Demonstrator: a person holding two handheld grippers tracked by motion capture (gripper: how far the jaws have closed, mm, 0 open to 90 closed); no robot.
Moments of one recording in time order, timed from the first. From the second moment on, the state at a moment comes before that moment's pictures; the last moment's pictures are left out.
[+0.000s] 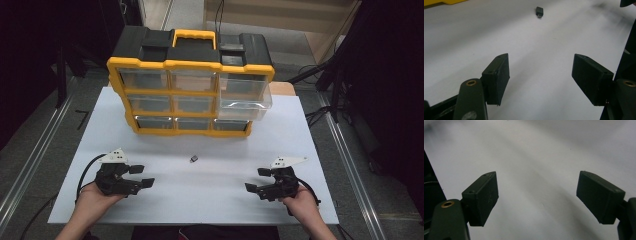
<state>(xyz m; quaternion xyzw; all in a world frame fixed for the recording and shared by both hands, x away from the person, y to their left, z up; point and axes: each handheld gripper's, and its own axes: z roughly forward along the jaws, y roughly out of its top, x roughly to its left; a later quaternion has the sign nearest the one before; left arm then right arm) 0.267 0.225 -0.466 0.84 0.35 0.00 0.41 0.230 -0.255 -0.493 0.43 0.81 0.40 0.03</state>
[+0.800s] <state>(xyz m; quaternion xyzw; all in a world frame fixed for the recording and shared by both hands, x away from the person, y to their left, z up) 0.278 0.202 -0.446 0.85 0.33 0.00 0.41 0.231 -0.254 -0.493 0.43 0.81 0.40 0.03</state>
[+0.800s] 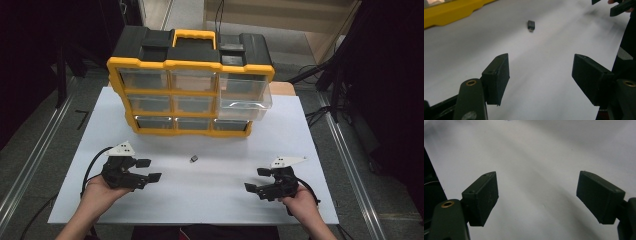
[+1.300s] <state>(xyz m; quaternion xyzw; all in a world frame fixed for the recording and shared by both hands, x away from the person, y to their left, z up) 0.297 0.178 -0.439 0.86 0.32 -0.01 0.41 0.230 -0.254 -0.493 0.42 0.81 0.40 0.03</state>
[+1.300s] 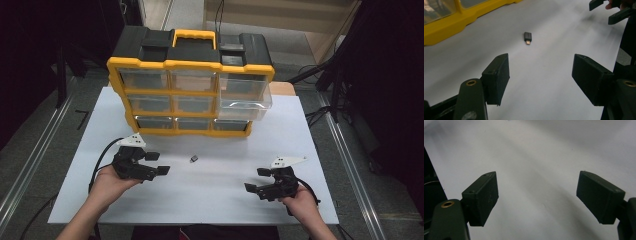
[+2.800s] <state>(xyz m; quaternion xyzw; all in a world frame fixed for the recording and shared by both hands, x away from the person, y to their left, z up) 0.347 0.077 -0.451 0.88 0.27 -0.03 0.38 0.231 -0.256 -0.494 0.43 0.81 0.41 0.02</state>
